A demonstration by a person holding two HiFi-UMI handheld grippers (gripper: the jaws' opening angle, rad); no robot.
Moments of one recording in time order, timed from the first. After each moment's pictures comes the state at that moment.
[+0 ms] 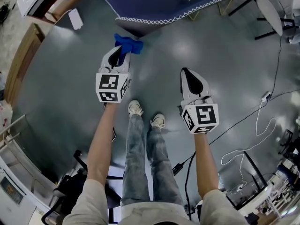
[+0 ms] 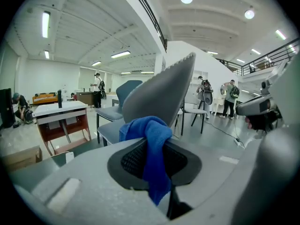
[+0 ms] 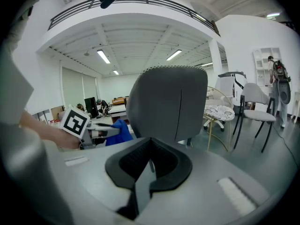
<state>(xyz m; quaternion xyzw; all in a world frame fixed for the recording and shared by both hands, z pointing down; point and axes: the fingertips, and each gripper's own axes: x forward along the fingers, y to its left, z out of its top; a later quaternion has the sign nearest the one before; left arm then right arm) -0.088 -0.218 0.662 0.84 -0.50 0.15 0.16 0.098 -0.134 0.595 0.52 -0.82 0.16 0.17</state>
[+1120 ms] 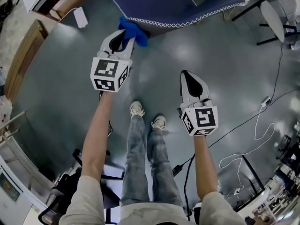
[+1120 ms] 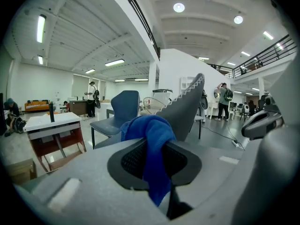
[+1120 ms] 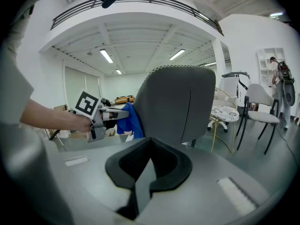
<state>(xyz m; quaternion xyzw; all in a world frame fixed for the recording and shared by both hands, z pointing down) -0.097 -0.264 0.601 0.86 -0.48 0.11 0.11 0.071 -0.134 0.590 0.51 -0.83 0.15 0.18</state>
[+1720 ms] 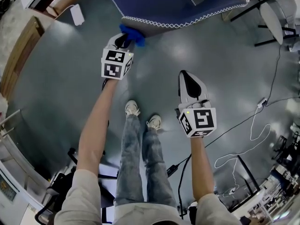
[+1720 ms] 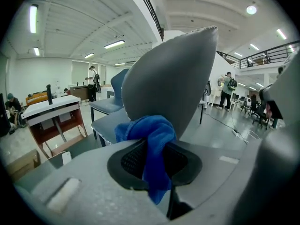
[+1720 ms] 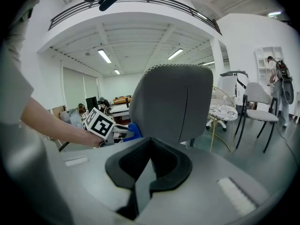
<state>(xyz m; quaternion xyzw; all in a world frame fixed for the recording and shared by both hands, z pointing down) -0.087 -0.278 0.709 0.84 -0.47 0.20 0.17 0.078 -0.140 0.593 0.51 -0.83 0.16 0.17</state>
